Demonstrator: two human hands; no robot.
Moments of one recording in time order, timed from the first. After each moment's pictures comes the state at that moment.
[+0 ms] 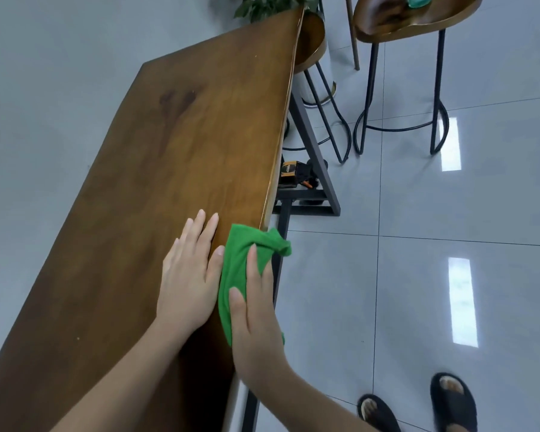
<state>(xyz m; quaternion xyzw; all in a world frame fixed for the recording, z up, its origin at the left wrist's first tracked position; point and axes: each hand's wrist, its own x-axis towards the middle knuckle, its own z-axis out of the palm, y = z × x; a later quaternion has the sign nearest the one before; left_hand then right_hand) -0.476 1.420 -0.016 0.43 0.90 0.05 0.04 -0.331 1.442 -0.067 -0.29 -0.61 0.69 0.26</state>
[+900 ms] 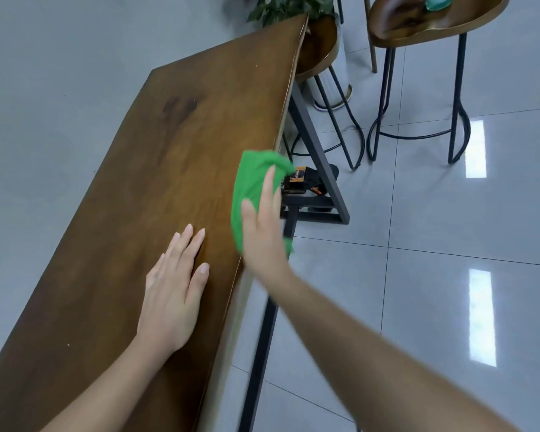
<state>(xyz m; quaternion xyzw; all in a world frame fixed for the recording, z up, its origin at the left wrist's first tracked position) -0.477 1.420 -0.020 0.42 0.91 0.04 0.02 -0.407 1.600 -0.073 -0.29 -0.58 0.70 0.31</state>
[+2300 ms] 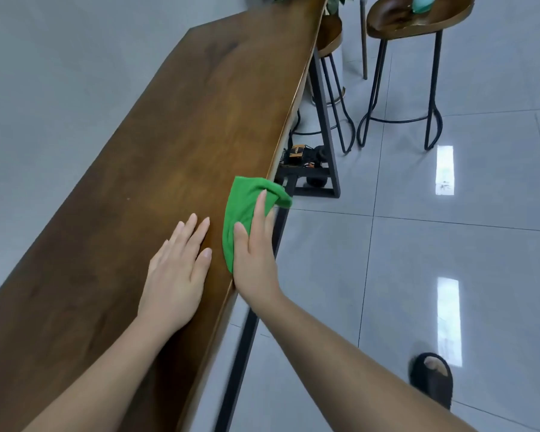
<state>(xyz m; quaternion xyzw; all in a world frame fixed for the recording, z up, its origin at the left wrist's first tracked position) -0.340 1.163 -0.011 0.41 0.91 0.05 0.04 -0.259 1.285 -0.077 -0.27 -0.60 0.69 0.29</state>
